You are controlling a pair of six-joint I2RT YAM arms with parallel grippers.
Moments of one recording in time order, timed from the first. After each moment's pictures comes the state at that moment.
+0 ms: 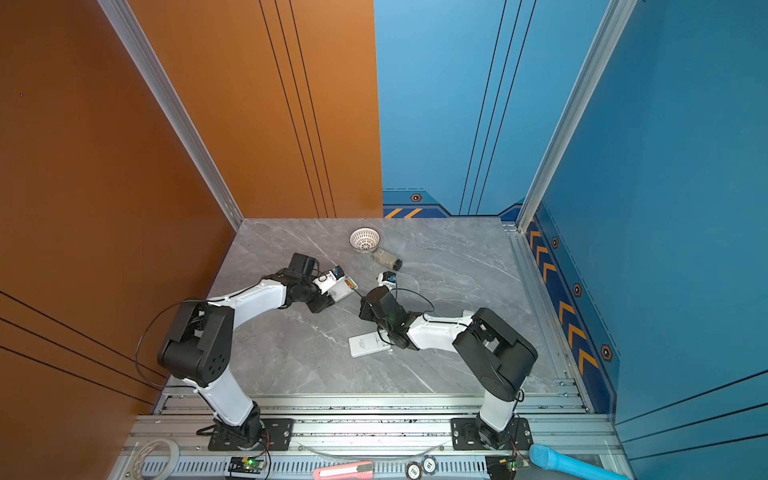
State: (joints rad) left arm -0.30 1.73 1.03 -0.35 0.18 0.61; right arm 0.83 1.75 0.89 0.31 0.18 0.91
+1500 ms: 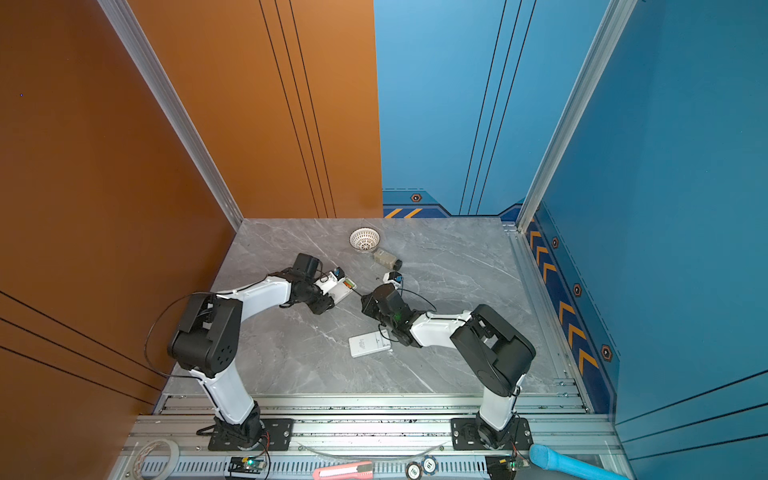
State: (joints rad) left arm -0.30 1.80 1.08 -0.40 0.14 0.55; right arm 0.79 1.77 0.87 0.39 0.07 1.06
